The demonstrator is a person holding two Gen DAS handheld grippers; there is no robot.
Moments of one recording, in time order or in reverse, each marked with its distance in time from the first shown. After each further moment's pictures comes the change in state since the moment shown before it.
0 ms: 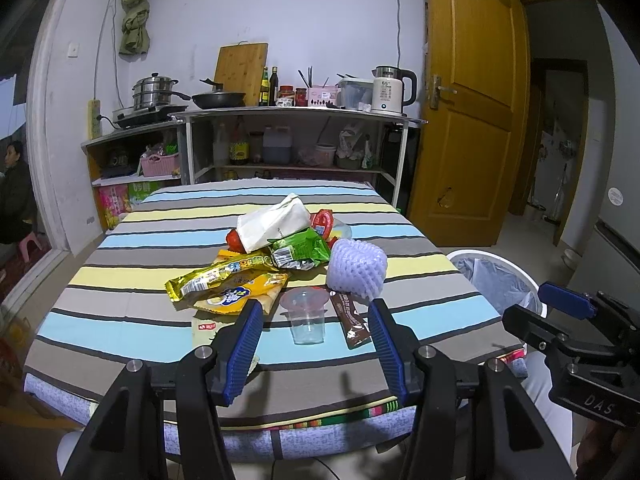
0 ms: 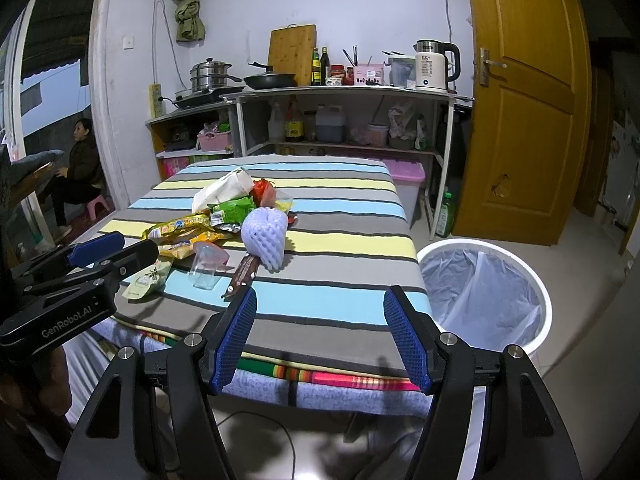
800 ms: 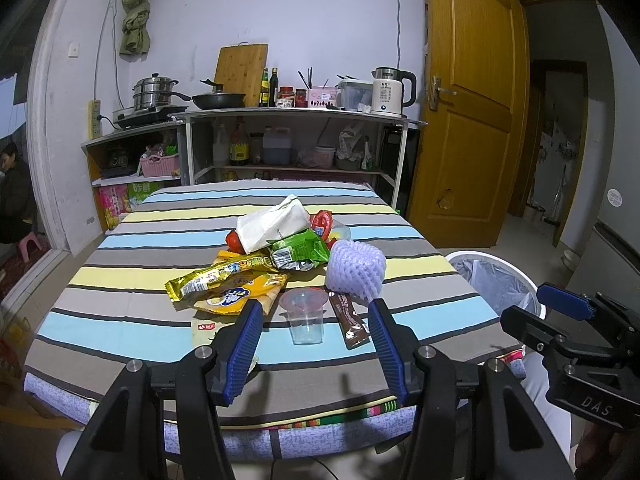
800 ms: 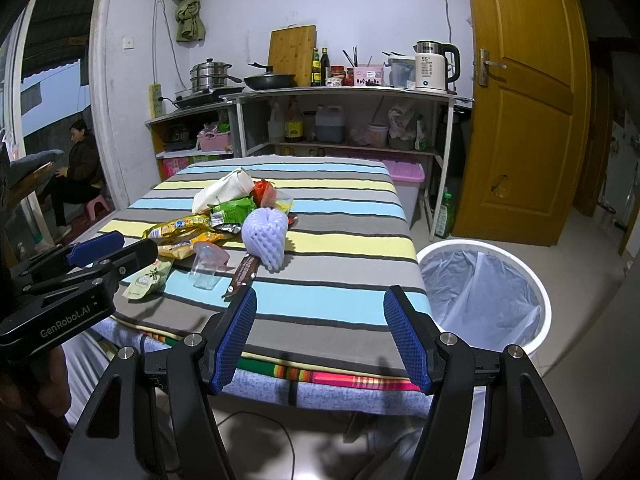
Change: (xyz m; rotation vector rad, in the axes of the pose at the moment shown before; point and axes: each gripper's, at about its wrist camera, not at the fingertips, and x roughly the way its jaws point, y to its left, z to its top) left arm -0.001 0.000 0.000 0.000 -0.002 0.001; right arm 0.001 -0.001 0.000 0.002 0.001 0.001
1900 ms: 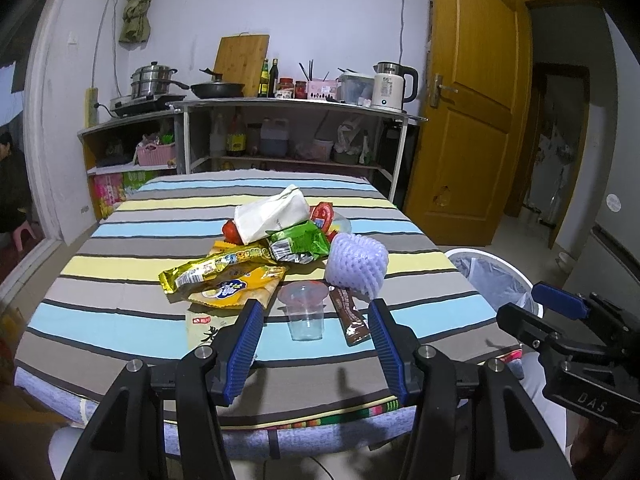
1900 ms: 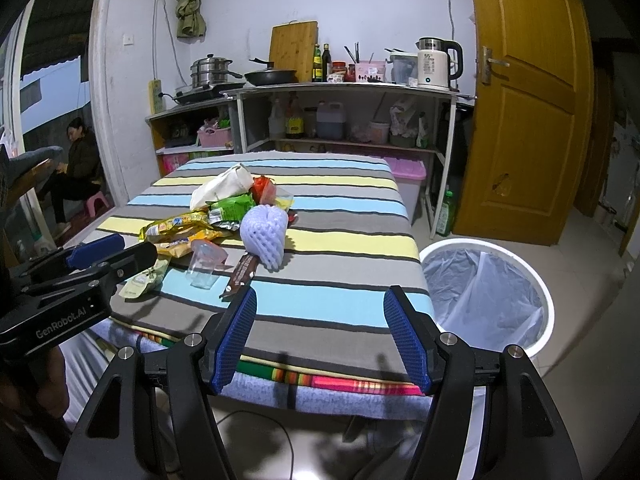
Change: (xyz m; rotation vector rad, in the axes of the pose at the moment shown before) left arm 0.010 0.005 0.001 -0.034 0.029 -0.030; right arm 0.011 -0.001 0.001 -0.008 0.016 0.006
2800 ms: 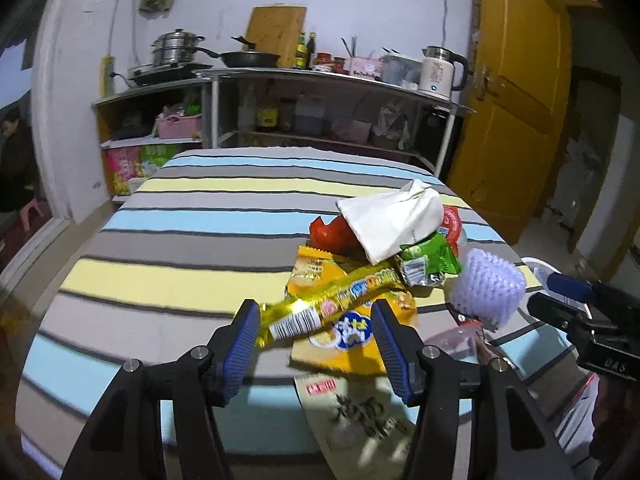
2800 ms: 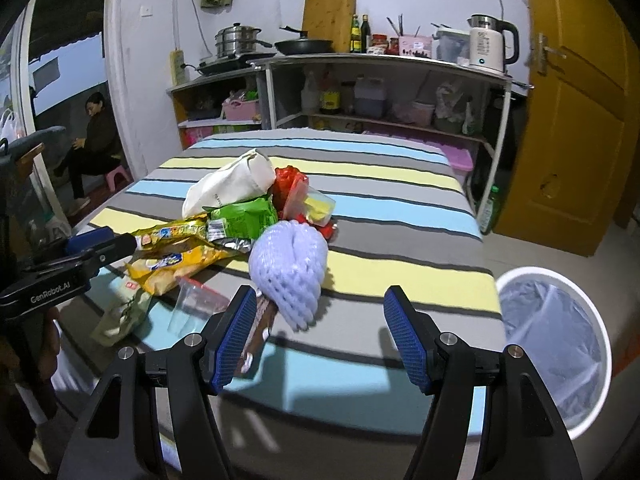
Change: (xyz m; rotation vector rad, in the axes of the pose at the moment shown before) left arm 0.082 0.108 0.025 -0.042 0.080 0.051; right arm 0.114 0.026 0.044 -0.069 0.106 0.117
